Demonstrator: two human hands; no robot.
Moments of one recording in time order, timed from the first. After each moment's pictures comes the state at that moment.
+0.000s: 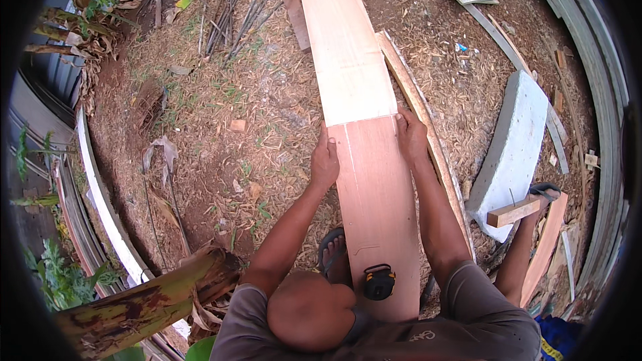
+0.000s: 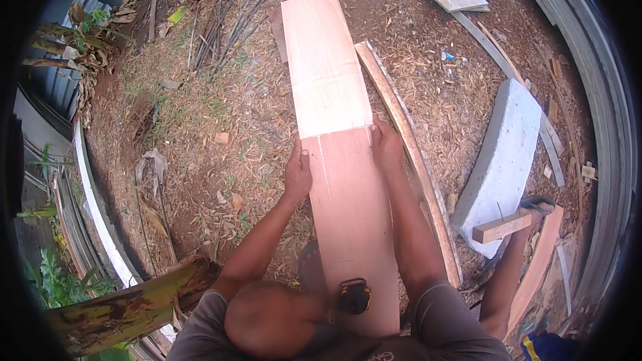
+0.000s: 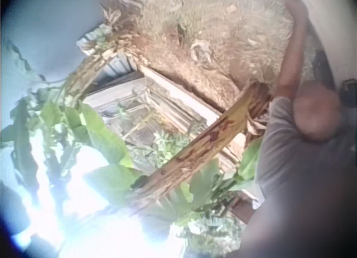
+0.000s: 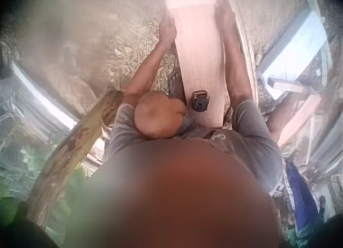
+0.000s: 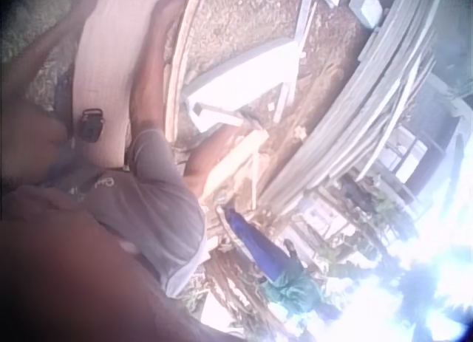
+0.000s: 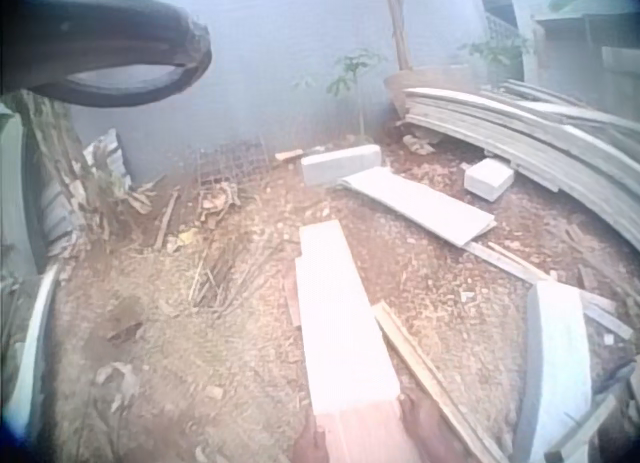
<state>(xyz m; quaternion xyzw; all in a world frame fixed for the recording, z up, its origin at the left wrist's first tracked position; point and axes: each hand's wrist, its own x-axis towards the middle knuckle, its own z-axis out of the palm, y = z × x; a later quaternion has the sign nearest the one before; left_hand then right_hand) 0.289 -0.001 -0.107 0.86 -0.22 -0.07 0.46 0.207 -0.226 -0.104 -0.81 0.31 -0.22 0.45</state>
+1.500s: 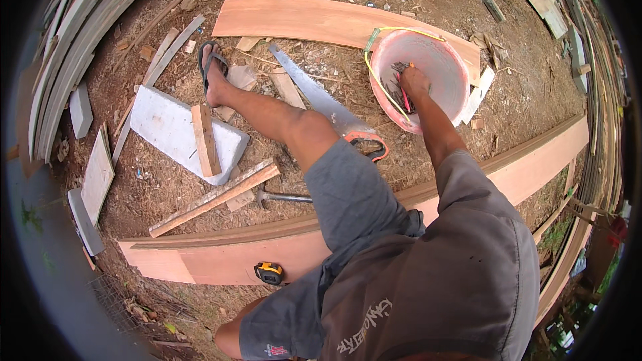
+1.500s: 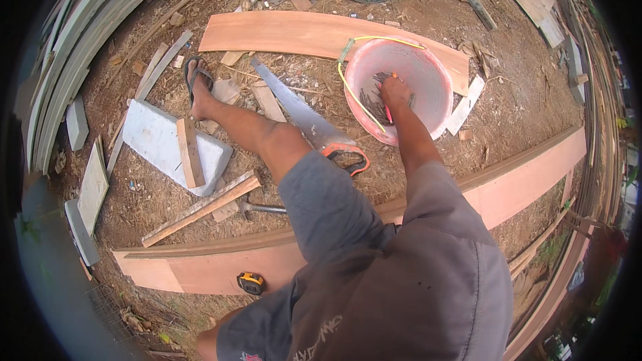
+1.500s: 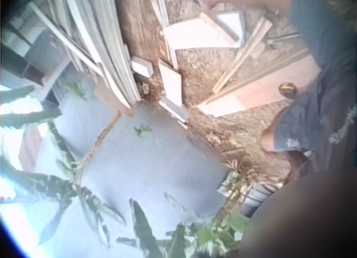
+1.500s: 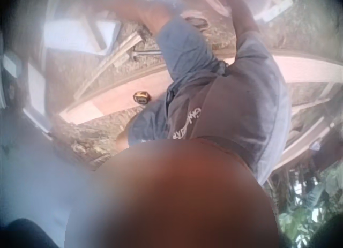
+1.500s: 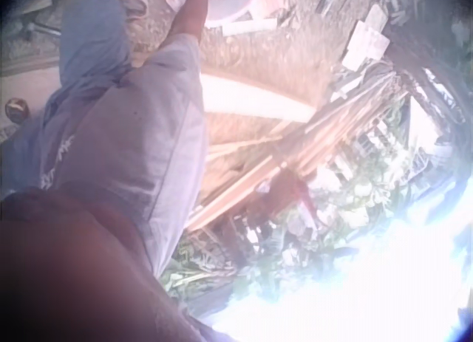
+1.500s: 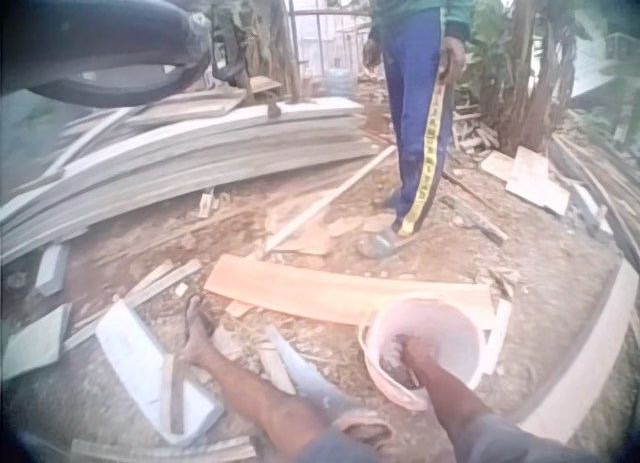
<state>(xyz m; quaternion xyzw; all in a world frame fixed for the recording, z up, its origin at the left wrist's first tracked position) 0.100 0.079 0.010 0.86 -0.15 -0.42 0.26 -0.770 -0.141 -0.180 -0.35 0.93 0.02 0.15</state>
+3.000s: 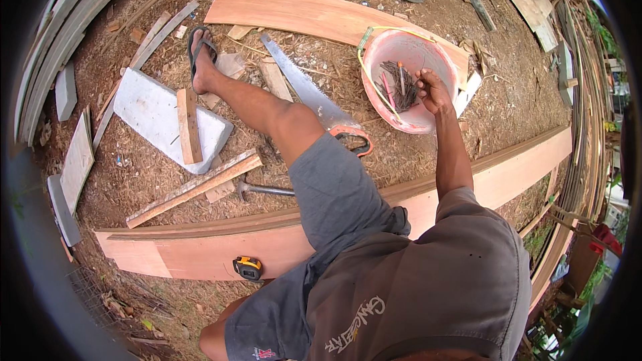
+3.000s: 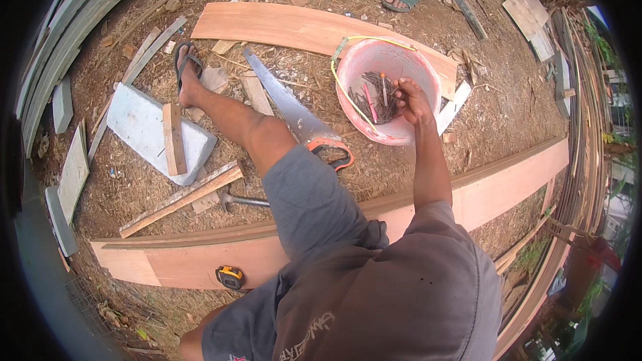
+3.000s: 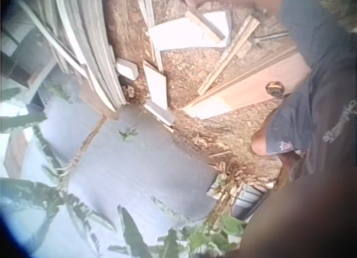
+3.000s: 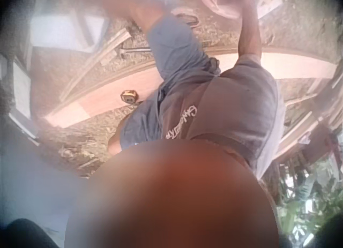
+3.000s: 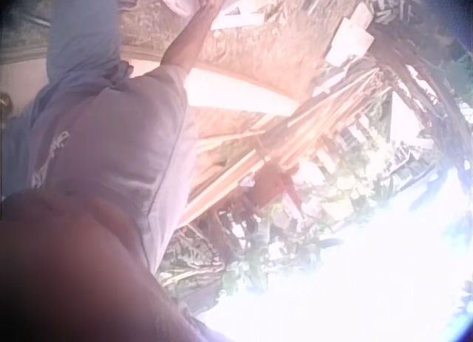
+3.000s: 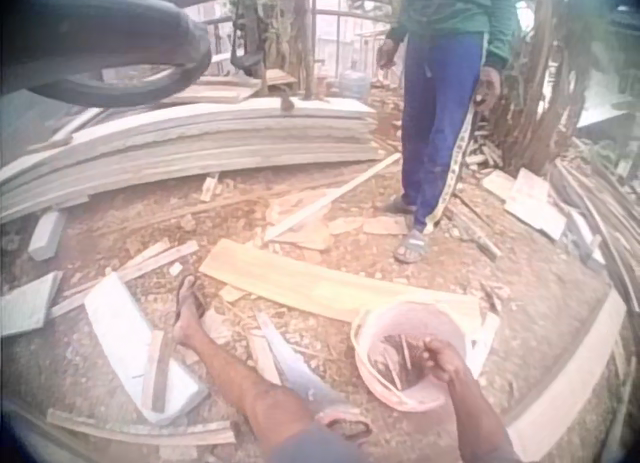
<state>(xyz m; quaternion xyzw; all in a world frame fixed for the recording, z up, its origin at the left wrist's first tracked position) 0.129 0.099 0.001 0.87 -0.11 -0.38 0.30 -0.788 -0.054 -0.083 -0.05 0.54 -0.68 0.50</state>
